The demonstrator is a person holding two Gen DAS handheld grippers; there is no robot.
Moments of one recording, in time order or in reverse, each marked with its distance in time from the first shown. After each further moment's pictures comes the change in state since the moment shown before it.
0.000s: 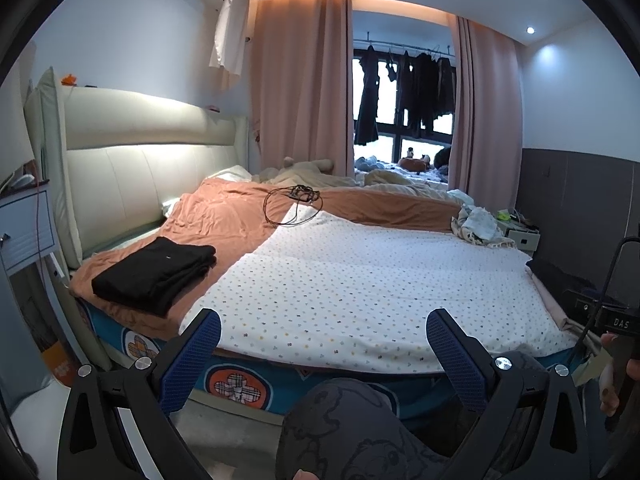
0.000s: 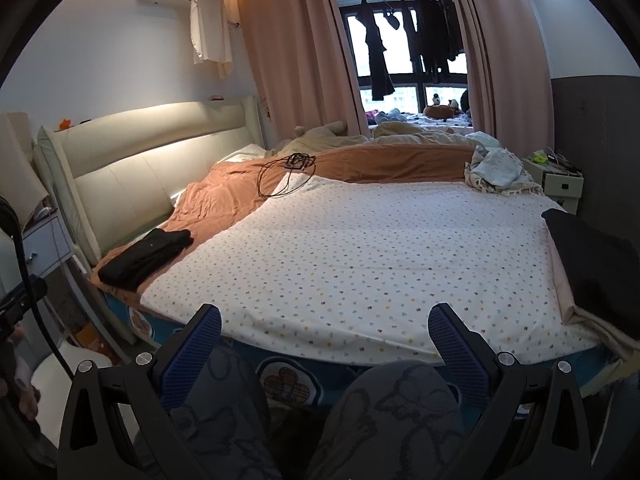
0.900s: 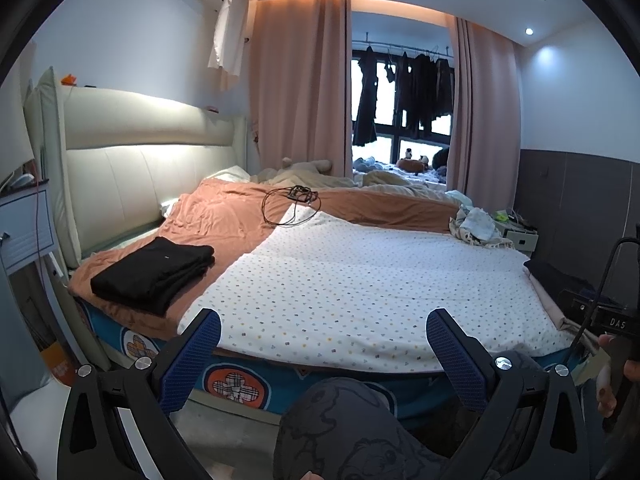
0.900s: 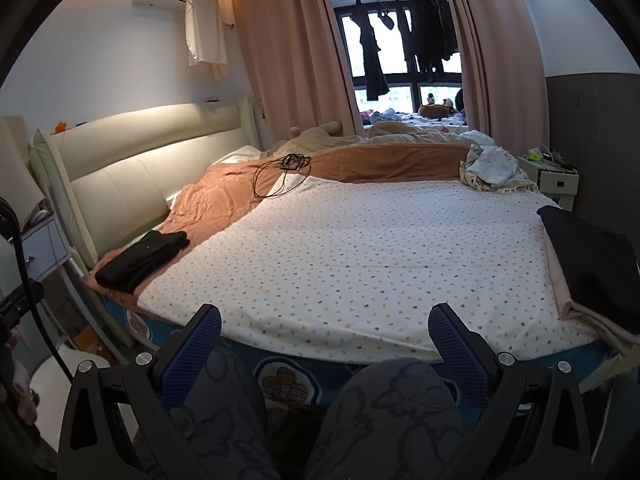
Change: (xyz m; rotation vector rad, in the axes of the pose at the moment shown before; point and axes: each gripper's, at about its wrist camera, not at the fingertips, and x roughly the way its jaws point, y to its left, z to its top) left arm -0.004 -0.001 -0.001 -0.001 -0.006 -0.006; right arm -0.001 0.001 -0.003 0.006 -0.002 -0.017
